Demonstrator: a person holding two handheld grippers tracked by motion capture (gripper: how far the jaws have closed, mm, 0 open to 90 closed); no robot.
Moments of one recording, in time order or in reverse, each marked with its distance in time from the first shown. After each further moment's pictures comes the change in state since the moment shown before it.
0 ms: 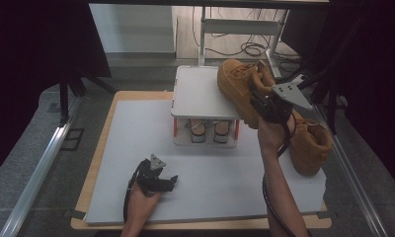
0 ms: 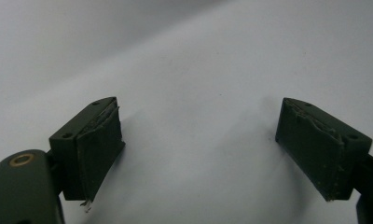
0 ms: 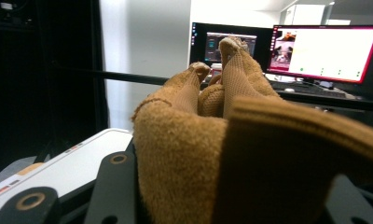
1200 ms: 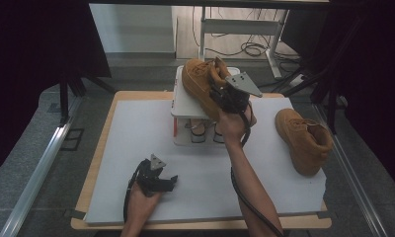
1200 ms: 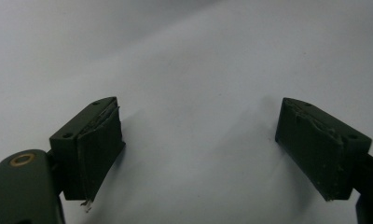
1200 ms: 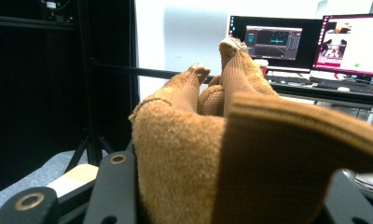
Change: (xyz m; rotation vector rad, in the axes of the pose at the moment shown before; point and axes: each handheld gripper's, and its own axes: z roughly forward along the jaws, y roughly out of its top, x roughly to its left) left arm 0.000 0.000 0.000 -0.002 -0.001 0.000; right arm 0.080 -0.004 0.060 0.018 0.116 0.019
